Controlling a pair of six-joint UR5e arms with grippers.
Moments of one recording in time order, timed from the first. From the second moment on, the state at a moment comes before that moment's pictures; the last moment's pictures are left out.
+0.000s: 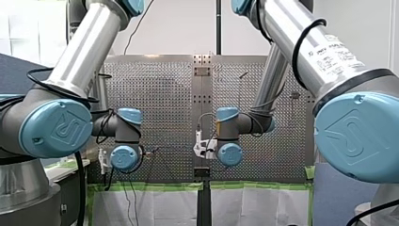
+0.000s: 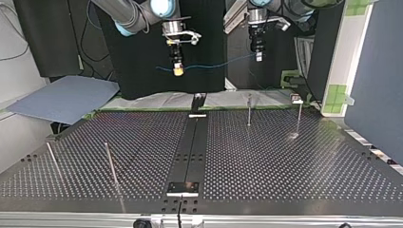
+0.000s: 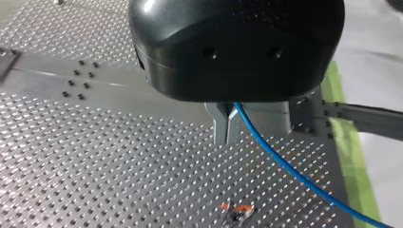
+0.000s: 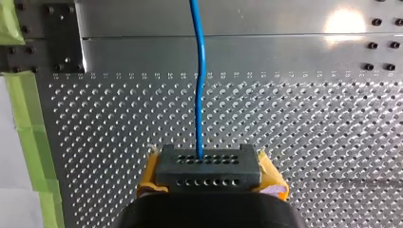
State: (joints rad) left arm -0.37 -2.07 -2.50 -1.83 -2.06 -1.72; right arm 2.37 -0.91 1.99 -1.04 1.87 1.60
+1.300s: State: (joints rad) left arm -0.20 -2.36 -2.28 -1.67 -1.90 -1.80; right arm 2.31 -0.57 1.72 -0.96 1.82 1.61
